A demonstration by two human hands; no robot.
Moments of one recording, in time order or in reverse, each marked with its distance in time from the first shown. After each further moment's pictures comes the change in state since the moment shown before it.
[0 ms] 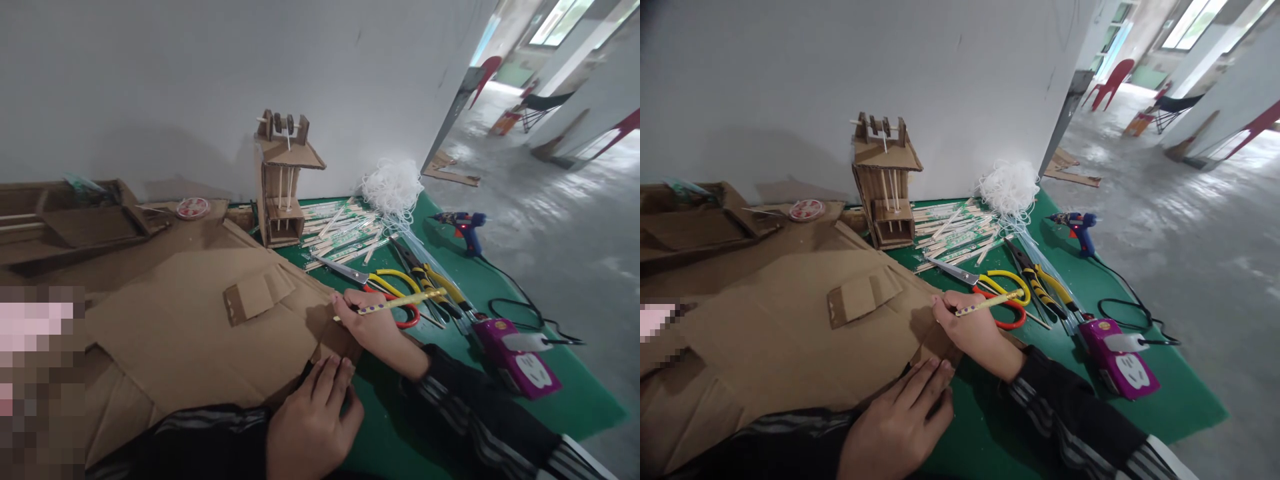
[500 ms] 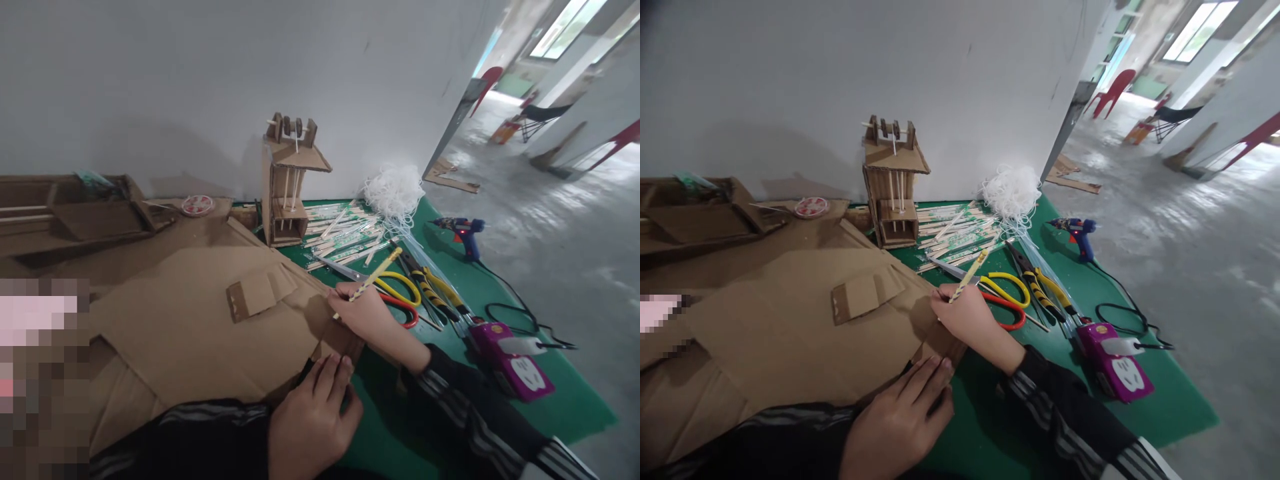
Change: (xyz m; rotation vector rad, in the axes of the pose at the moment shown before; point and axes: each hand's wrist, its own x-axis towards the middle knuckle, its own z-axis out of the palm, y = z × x) left_hand -0.001 0.001 0.002 -0.004 -0.016 -0.012; right_hand 0.019 -0.007 0.000 0.015 -0.140 0.136
